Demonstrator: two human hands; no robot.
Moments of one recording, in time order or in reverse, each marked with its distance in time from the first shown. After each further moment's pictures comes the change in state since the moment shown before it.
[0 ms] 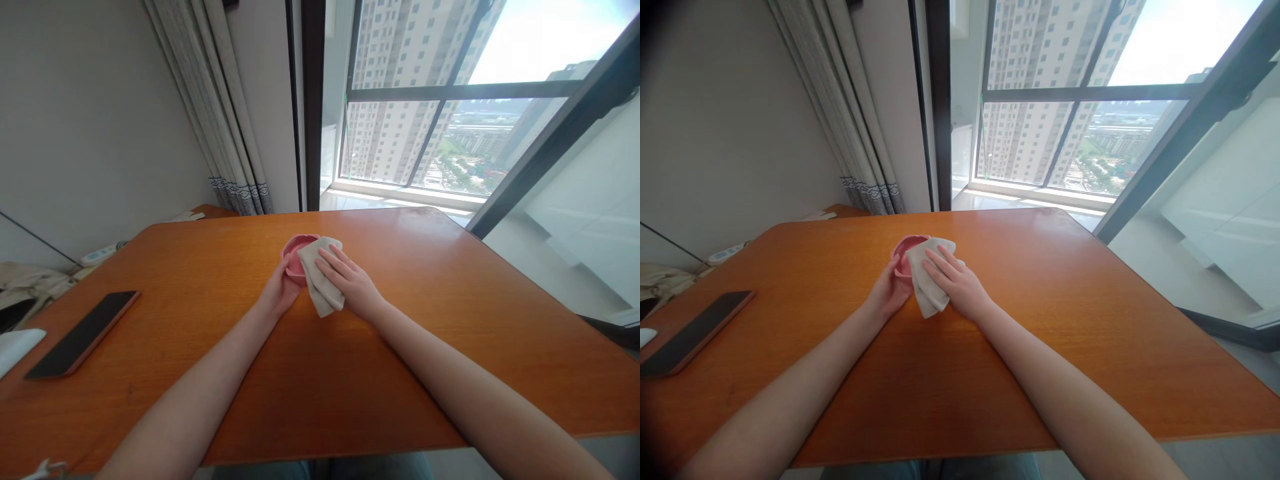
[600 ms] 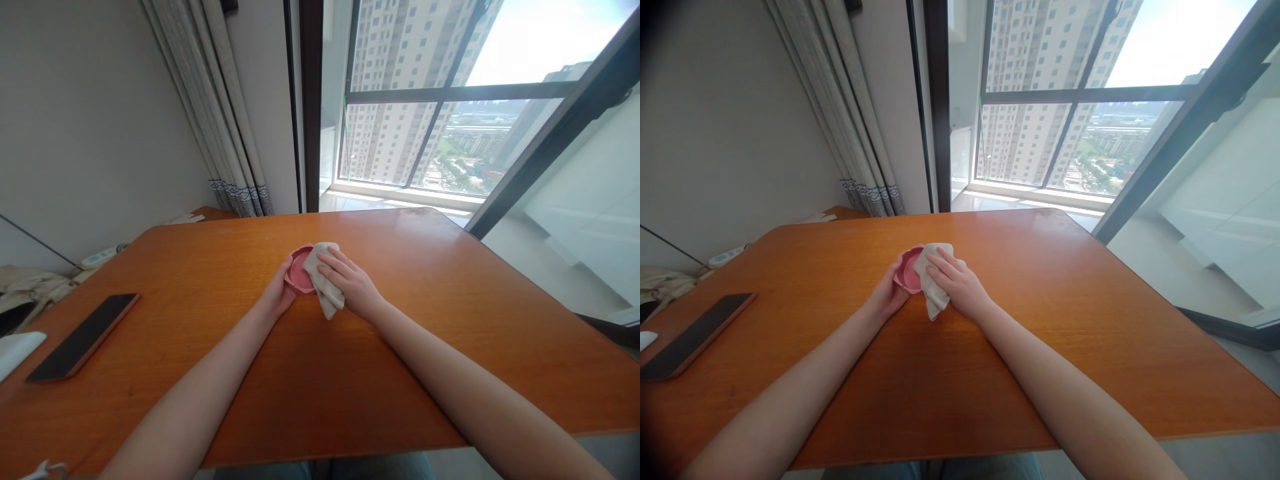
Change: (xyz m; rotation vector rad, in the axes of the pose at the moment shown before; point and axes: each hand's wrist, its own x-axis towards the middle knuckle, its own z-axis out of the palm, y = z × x) left_hand 0.000 0.001 -0.002 0.051 0.018 -0.028; right_hand -0.001 0.004 0.001 -0.047 -0.006 -0.039
